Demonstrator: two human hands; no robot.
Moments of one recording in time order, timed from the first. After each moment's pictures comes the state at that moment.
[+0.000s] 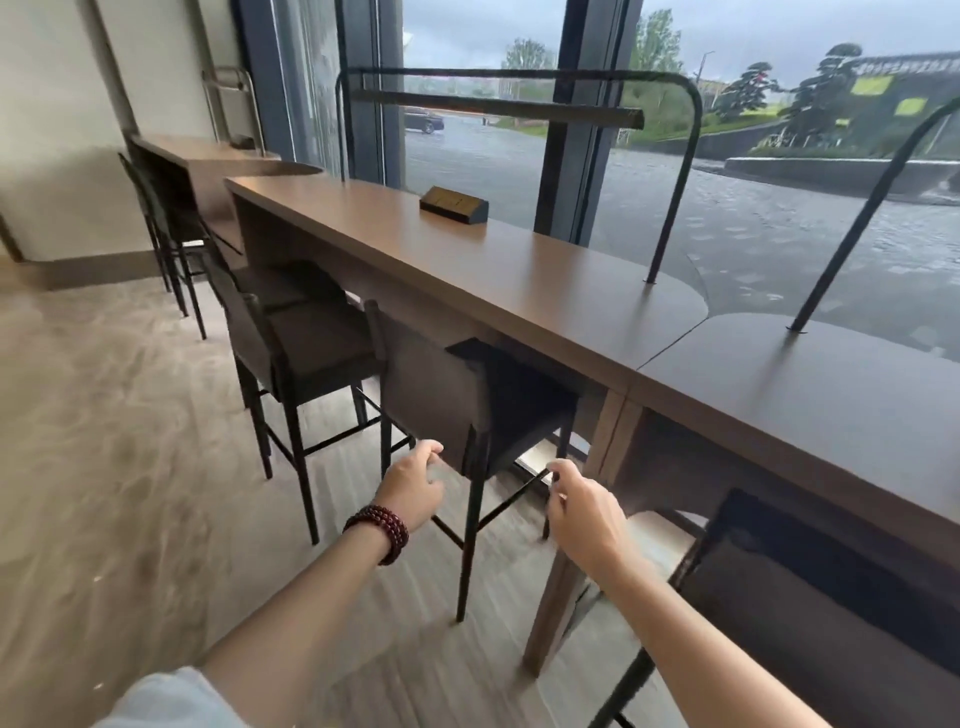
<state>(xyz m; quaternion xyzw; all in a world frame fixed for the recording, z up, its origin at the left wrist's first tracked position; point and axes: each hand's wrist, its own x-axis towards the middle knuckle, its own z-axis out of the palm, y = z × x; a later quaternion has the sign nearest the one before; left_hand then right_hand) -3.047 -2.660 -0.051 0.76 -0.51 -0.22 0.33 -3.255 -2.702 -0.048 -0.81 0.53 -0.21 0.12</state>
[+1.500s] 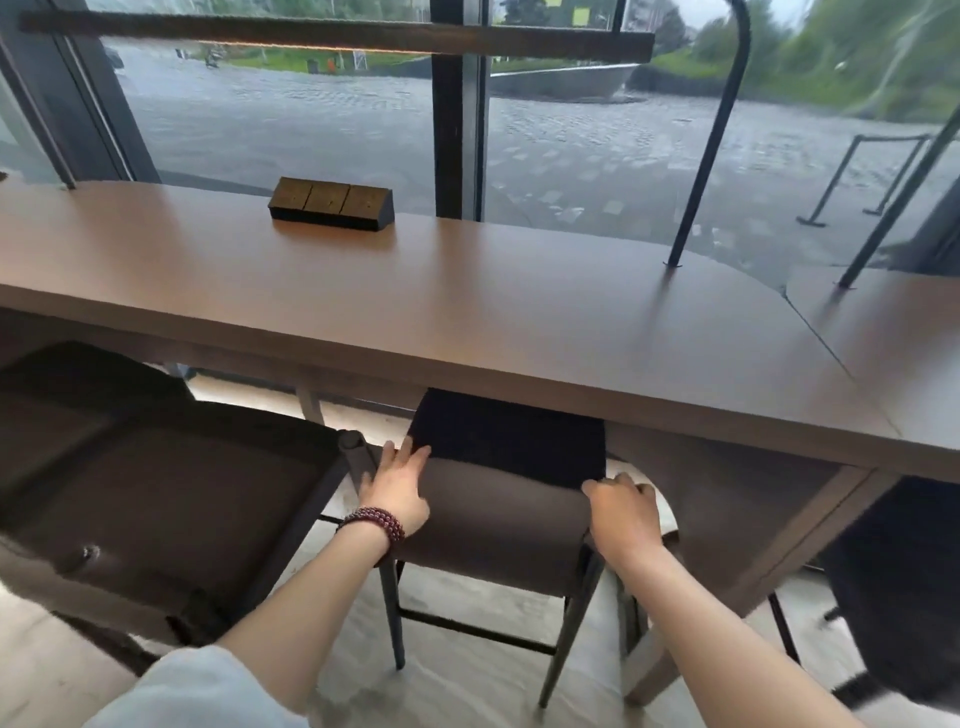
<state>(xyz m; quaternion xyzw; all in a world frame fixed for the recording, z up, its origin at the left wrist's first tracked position) -2.697 -3.056 -0.089 0.63 -0.75 -0.20 0.06 -2.952 -2.986 -0.097 -0.63 0.77 0.04 0.00</state>
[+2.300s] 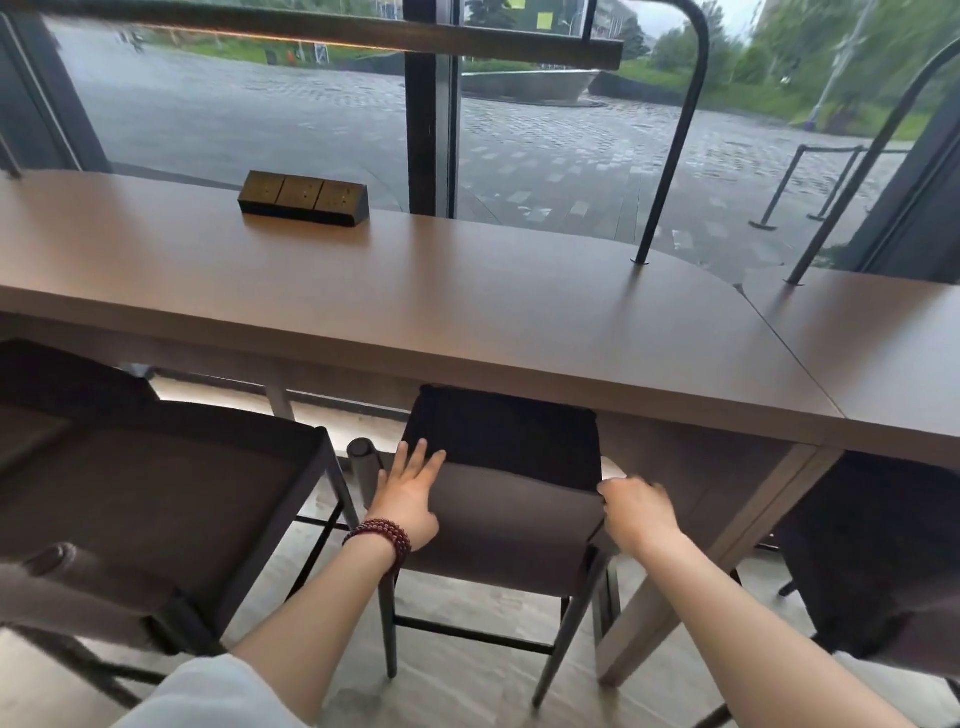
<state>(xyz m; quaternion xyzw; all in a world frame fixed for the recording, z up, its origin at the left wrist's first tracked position) -2.709 -3.034 -0.102 0.56 -0.79 -0.23 0.06 -2.972 -2.958 -0.081 -0.59 0.80 0.08 0.03</state>
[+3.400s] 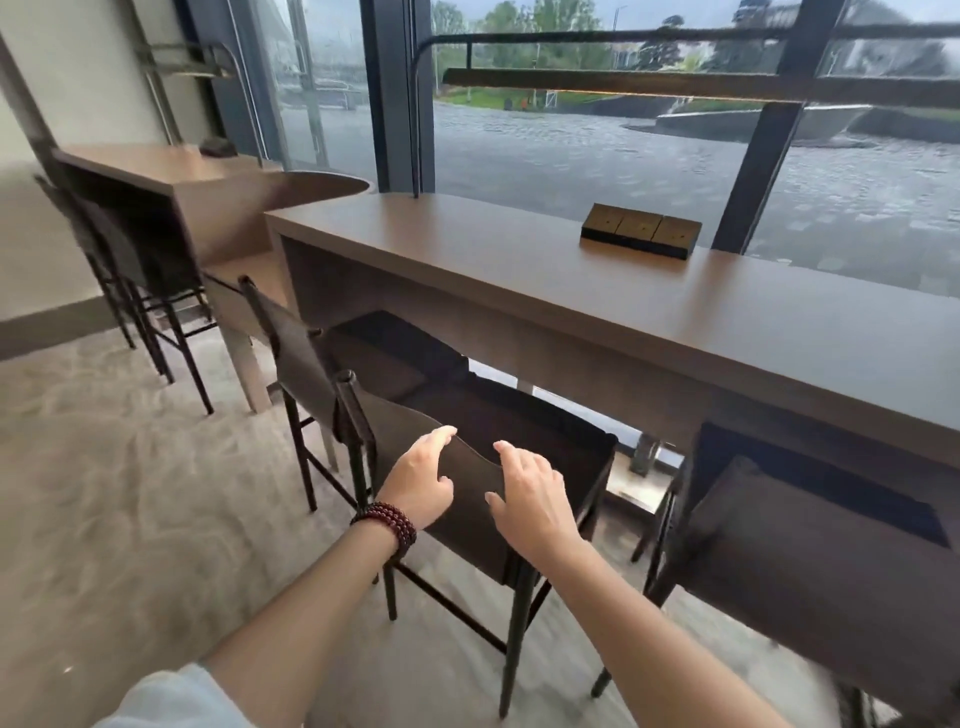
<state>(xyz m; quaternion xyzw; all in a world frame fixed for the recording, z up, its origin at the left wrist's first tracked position) -2.270 -2.957 -0.057 0.67 -0.65 -0.19 0.30 -2.427 -2.967 -0.065 -0.81 0.55 -0.18 0.10</state>
